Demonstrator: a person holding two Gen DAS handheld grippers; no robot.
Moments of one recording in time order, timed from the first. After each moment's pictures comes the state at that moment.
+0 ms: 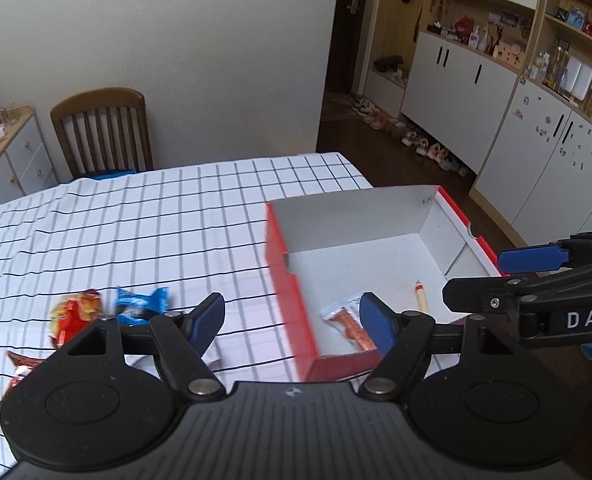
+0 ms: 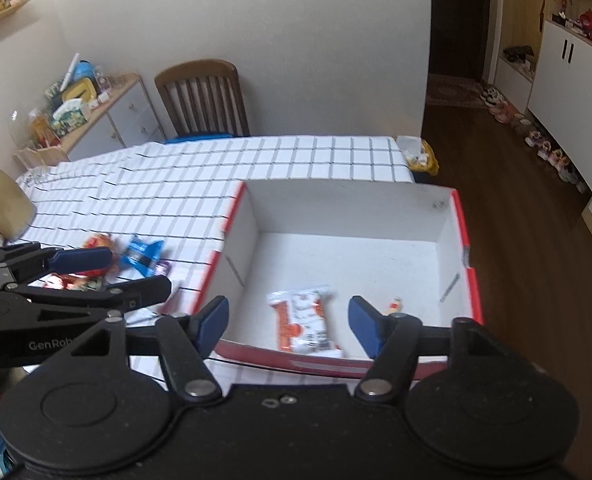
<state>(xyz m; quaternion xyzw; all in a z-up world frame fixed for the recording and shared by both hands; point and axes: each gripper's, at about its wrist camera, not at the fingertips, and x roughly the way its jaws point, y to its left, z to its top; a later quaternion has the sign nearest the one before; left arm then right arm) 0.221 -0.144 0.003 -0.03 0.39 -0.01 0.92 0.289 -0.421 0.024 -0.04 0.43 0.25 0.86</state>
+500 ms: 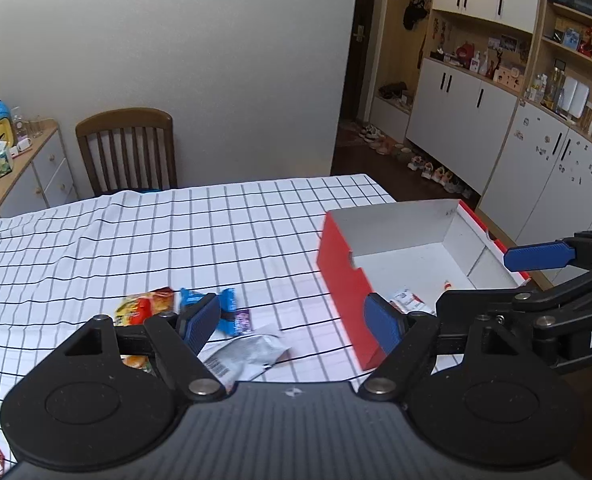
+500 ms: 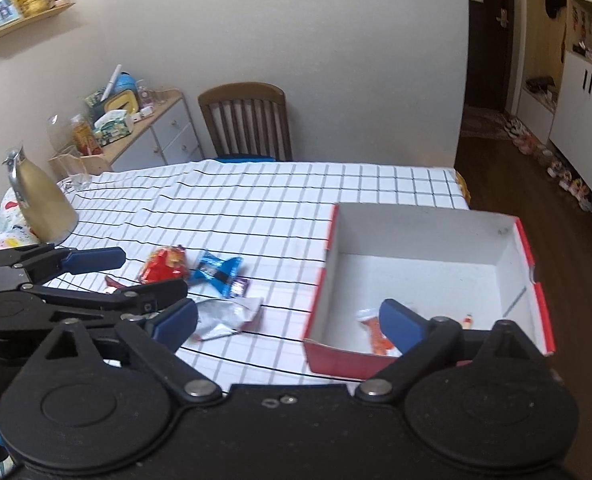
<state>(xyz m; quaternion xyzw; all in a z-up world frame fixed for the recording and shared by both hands) 0.160 -0.067 0.014 -0.04 0.35 -0.01 0.94 0.231 -0.346 0.040 -0.04 0.39 0.28 0.88</state>
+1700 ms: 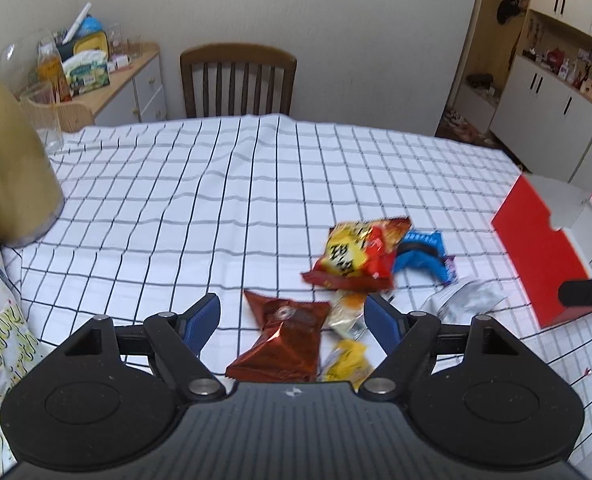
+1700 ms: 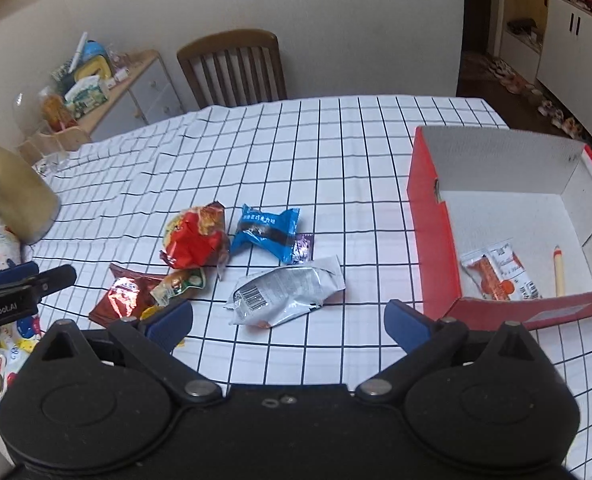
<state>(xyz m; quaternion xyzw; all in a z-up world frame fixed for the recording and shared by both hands) 0.136 0.147 -0.072 -0.08 0.40 0.09 0.91 0.226 -0.220 -0.033 -0.01 0.47 0.22 0.86</state>
